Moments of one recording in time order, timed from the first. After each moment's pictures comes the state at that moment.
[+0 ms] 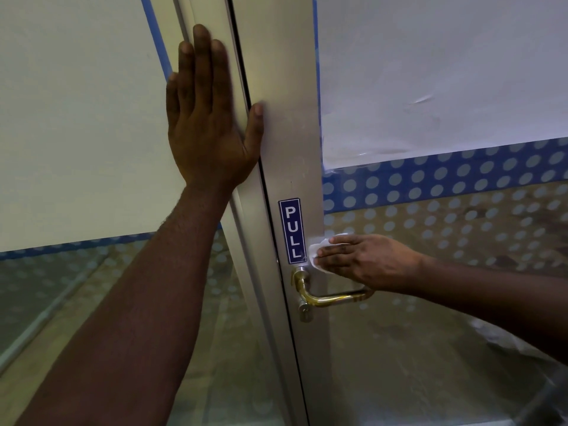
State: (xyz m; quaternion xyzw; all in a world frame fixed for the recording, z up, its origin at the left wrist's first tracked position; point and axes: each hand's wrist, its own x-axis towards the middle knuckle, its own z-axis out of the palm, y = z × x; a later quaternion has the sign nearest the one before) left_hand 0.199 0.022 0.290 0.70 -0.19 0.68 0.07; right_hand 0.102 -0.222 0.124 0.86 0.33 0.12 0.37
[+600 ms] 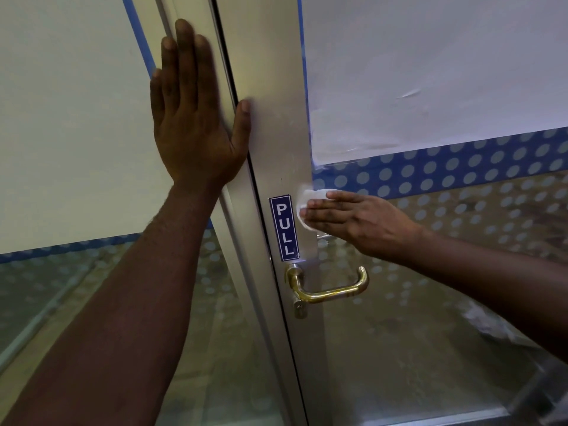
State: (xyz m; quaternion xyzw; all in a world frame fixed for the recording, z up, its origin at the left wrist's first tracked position) left_hand 0.199 0.022 0.289 0.70 -0.19 0.68 0.07; right_hand 0.102 -0.223 0.173 0.88 0.31 0.28 0.23
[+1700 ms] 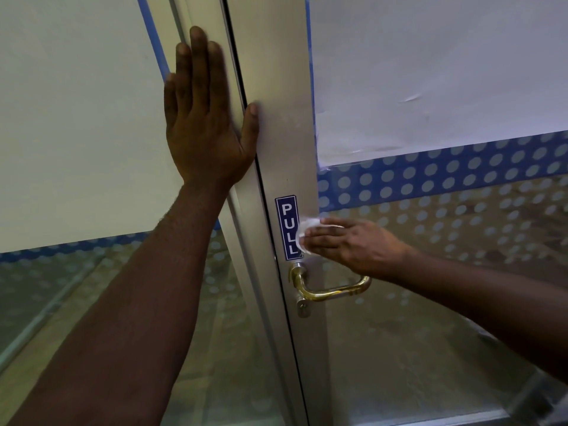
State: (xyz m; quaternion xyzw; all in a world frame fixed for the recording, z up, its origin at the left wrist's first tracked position) left_hand 0.197 0.024 0.291 0.70 -0.19 0.68 0.08; right_hand 0.093 -0.202 0.148 0.88 0.31 0.21 0.29
